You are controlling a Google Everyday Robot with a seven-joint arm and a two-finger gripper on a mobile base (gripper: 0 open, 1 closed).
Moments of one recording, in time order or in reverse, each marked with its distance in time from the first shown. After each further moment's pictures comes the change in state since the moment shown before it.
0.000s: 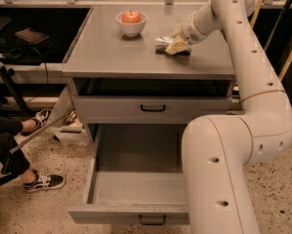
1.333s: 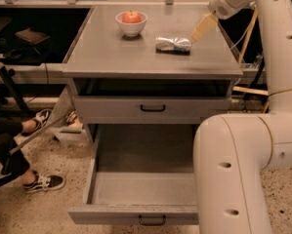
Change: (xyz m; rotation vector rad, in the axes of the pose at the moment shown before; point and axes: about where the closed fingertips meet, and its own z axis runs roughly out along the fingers) arm 0.003 -0.048 -0.111 0.223 0.086 0.054
